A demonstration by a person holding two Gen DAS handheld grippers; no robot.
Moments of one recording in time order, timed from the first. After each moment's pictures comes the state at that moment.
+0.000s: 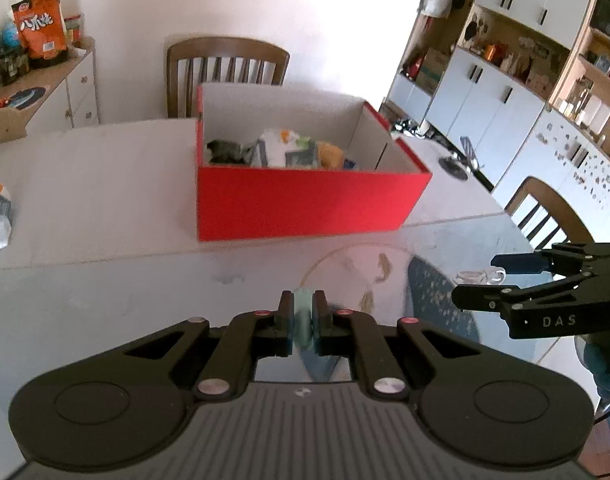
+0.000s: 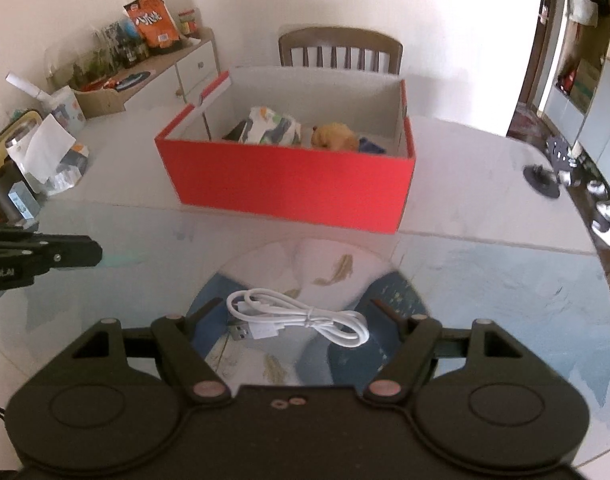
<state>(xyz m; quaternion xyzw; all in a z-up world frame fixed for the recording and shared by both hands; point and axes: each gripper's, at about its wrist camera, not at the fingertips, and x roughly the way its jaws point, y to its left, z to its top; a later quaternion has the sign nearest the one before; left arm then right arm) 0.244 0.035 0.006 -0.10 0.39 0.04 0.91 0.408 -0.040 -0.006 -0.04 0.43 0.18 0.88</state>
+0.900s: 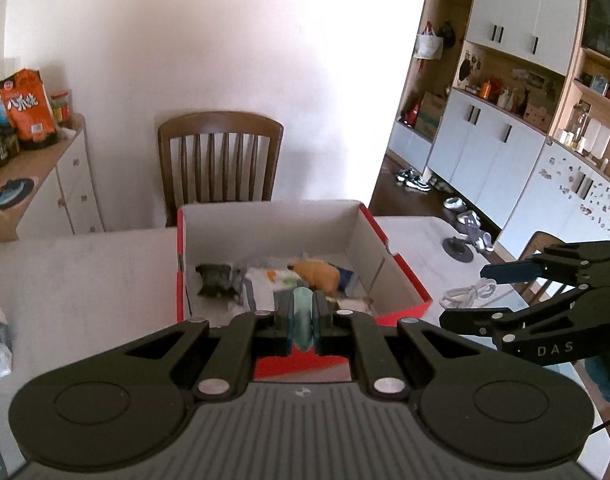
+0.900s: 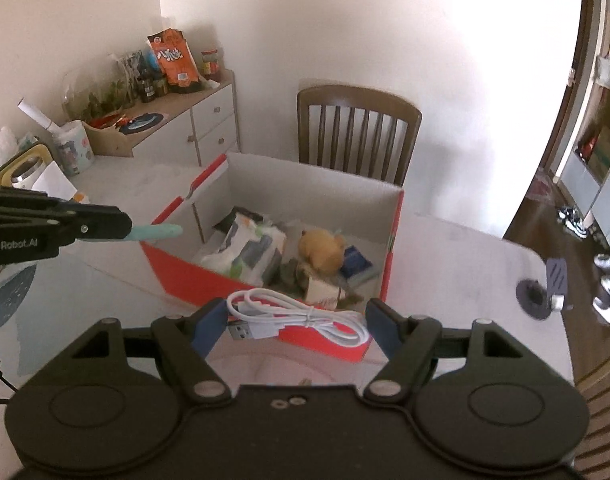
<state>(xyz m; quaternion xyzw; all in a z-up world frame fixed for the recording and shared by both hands) 0.336 0.034 0.071 -0.06 0.32 0.06 0.94 0.493 -0.047 0.057 -0.09 0.37 0.22 0.90</state>
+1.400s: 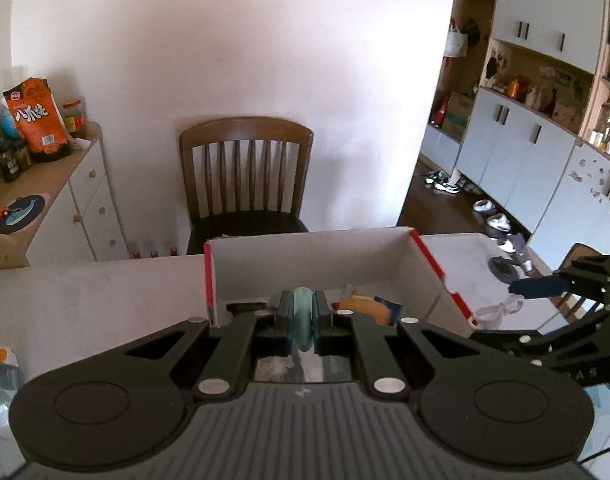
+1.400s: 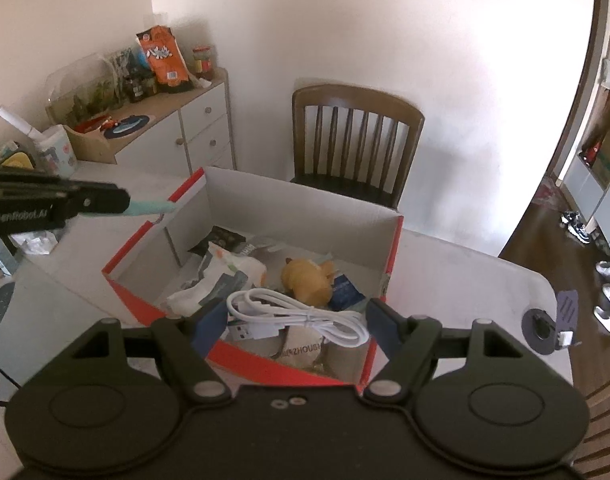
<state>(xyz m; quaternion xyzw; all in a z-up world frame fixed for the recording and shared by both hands) 0.401 0.072 0.067 -0.04 0.32 0.09 0.94 0.555 -0.035 0.047 -0.09 0.38 0.23 0.89</state>
